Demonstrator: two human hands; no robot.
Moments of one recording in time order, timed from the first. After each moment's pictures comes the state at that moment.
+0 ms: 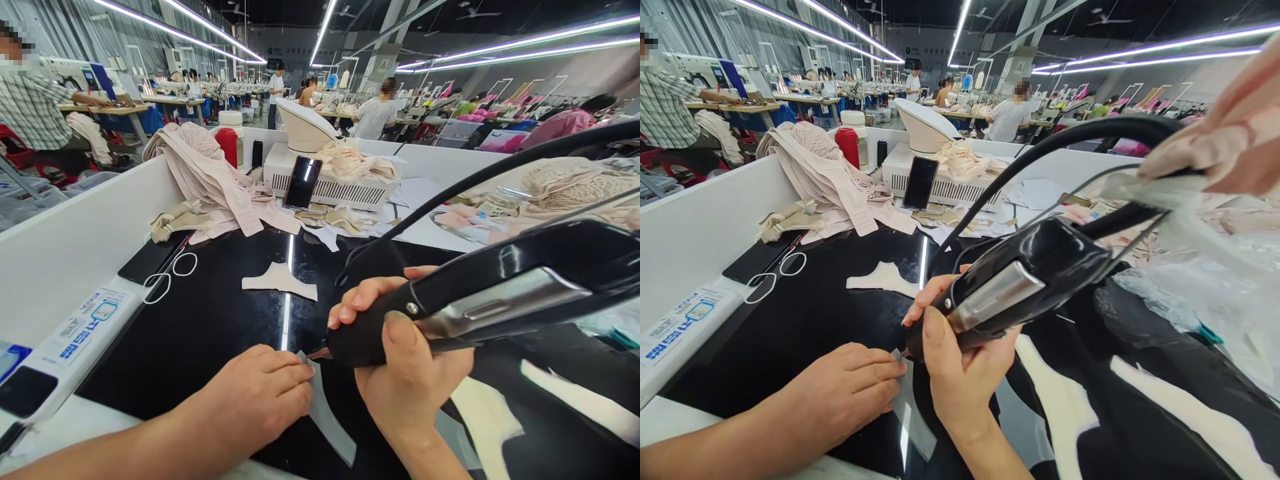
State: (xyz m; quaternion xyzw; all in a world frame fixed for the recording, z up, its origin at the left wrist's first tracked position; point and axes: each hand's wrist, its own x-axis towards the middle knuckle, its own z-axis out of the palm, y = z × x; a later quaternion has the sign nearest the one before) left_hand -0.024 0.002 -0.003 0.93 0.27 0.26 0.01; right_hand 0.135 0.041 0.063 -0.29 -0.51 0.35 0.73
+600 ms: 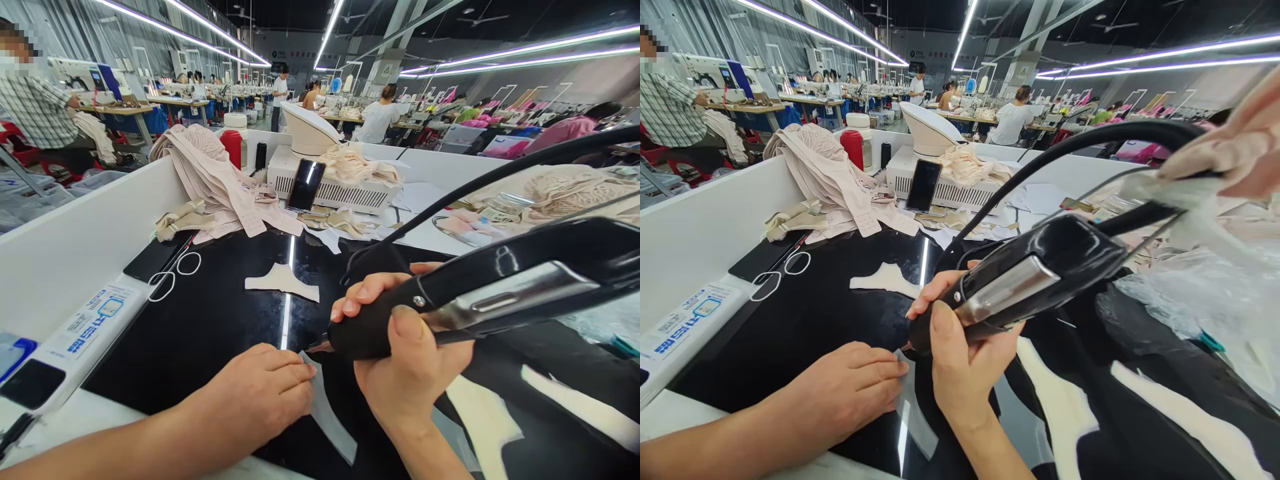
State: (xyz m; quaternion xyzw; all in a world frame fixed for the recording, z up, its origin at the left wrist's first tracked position) left_hand -0.022 0.003 -0.002 0.92 0.27 0.27 0.01; right_hand 0.132 0.048 0.066 -0.27 -0.50 0.35 0.75
